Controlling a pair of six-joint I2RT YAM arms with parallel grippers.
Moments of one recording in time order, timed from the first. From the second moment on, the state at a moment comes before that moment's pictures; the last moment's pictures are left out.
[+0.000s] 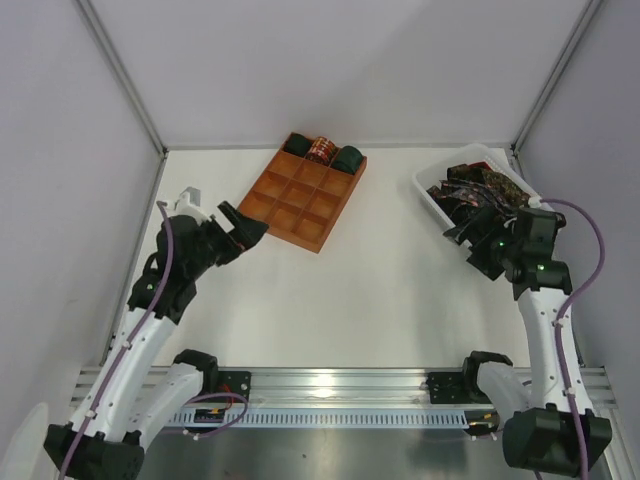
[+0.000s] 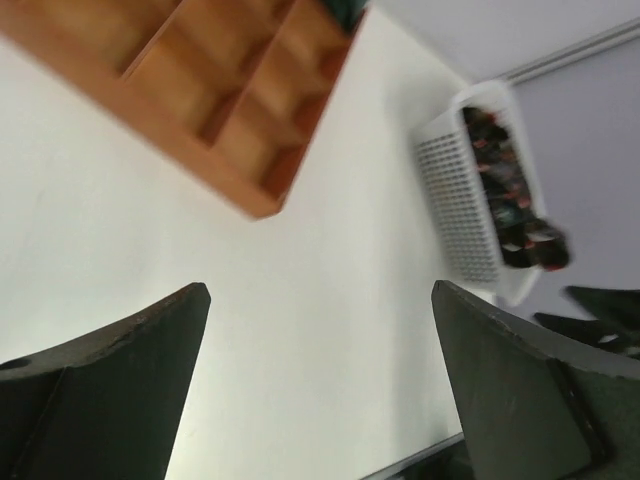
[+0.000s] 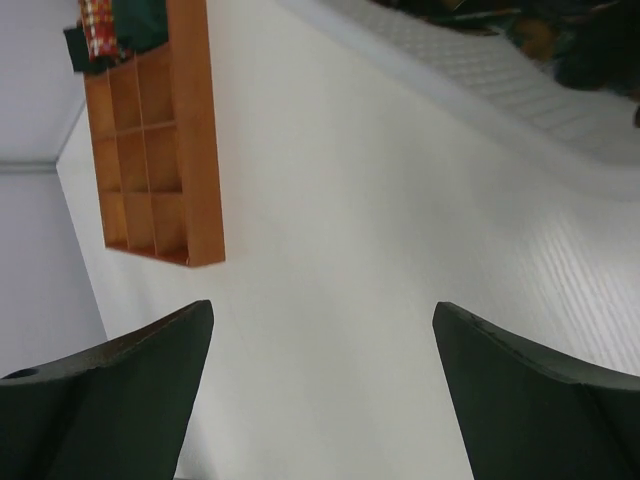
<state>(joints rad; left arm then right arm) -0.26 0.76 0.81 -0.39 0.13 -0.80 -0.10 0.90 0.88 -0.68 -0.31 0.68</state>
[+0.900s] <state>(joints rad) -0.26 0.52 0.83 -0.81 0.33 -0.46 -0.38 1.23 1.10 -0.54 0.17 0.92</state>
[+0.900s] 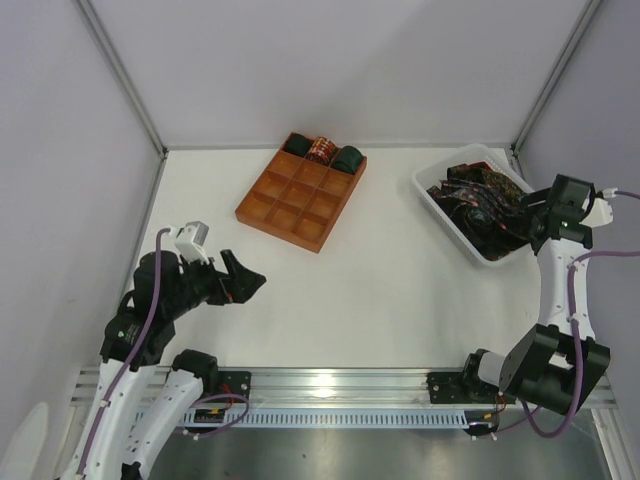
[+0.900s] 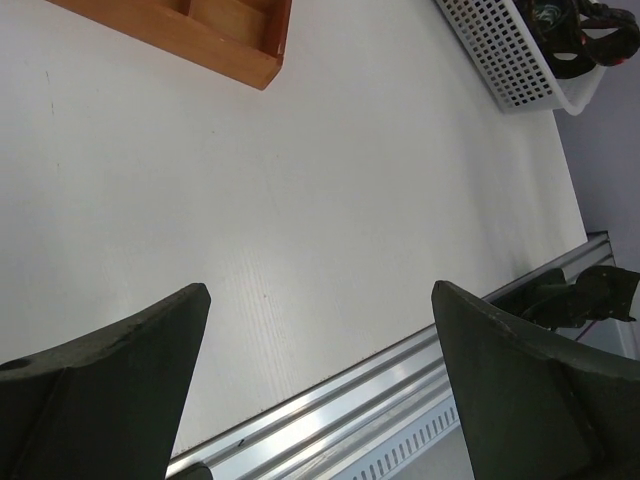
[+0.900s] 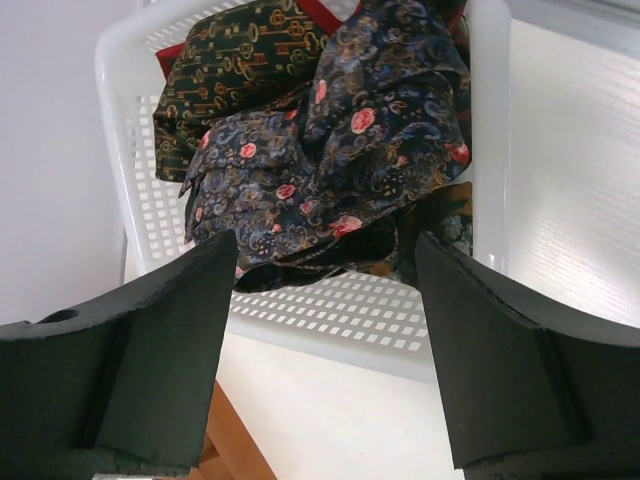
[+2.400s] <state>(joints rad) -0.27 0.64 1.01 -0.95 0.26 -0.39 0.12 1.69 1.96 -0.44 -0.07 0.77</state>
